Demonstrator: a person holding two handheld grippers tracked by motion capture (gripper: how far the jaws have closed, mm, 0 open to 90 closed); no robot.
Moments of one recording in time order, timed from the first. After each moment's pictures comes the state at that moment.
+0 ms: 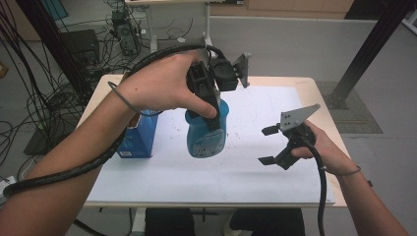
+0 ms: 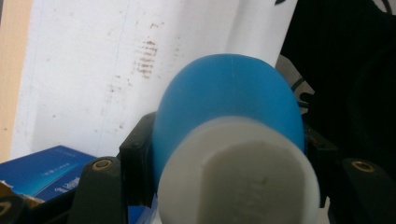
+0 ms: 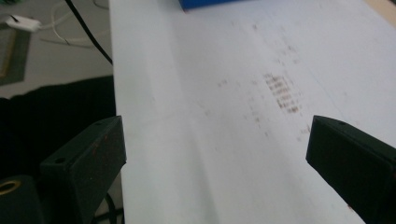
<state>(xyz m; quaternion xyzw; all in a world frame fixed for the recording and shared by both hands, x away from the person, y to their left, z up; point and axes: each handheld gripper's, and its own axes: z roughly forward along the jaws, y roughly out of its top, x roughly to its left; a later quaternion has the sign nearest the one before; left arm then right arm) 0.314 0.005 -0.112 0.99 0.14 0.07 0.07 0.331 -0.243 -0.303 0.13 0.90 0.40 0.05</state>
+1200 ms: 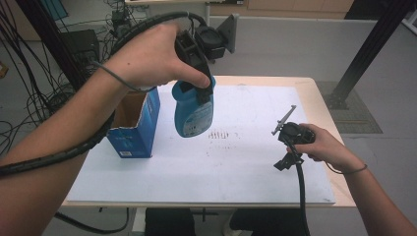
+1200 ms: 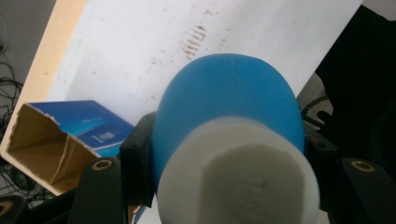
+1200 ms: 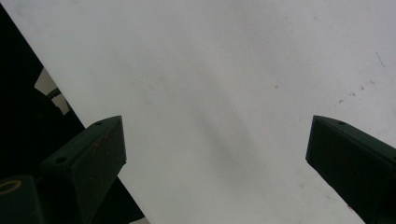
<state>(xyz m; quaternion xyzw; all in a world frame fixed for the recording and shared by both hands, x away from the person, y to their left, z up) 0.341 0.026 -0.070 0.96 0.26 0.10 0.05 0.355 -0.250 -0.334 0.29 0.95 0.11 0.02</state>
